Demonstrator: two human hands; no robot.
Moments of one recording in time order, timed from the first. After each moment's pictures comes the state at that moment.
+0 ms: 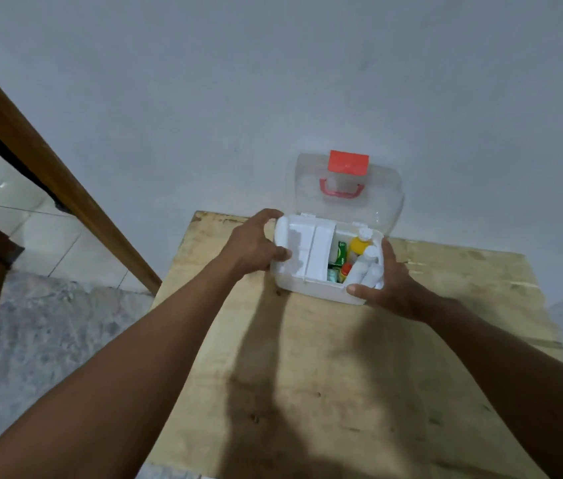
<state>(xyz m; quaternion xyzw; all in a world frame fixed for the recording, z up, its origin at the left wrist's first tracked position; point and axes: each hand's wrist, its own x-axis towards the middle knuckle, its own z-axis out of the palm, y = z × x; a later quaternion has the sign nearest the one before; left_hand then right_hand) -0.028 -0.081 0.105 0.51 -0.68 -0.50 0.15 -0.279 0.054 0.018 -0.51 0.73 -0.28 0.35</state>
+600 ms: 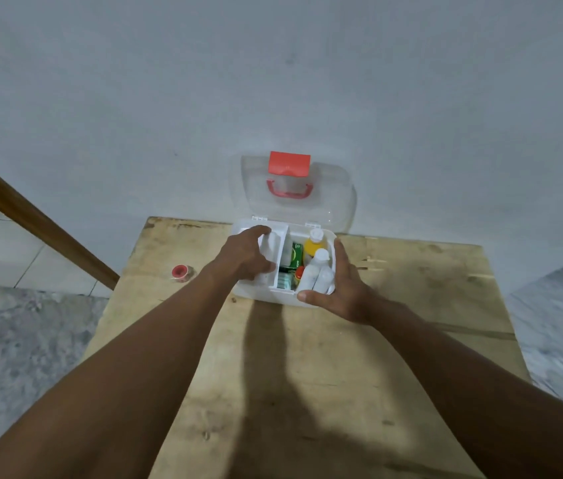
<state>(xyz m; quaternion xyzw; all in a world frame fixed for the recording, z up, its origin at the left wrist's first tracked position) -0.107 -0.078 0.078 0.51 -0.78 -0.36 0.00 -0.289 0.054 -0.002 -0.49 0.75 -0.29 0.35</state>
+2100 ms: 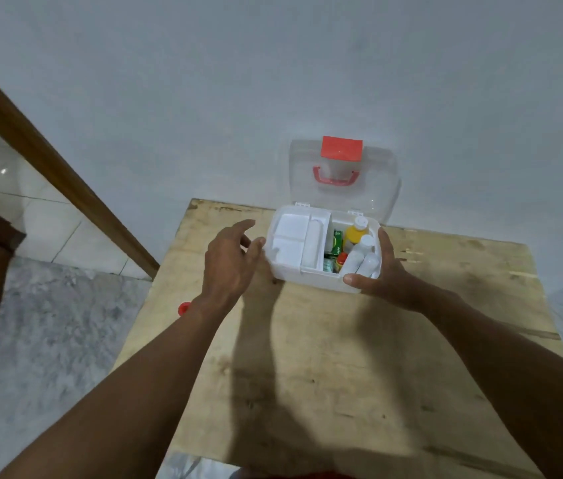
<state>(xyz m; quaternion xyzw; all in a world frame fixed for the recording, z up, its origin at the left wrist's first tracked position) -0.002 -0.046 0.065 0.56 -0.73 -0.29 0.29 -0.274 0.053 0.025 -0.55 0.69 -0.32 0.35</state>
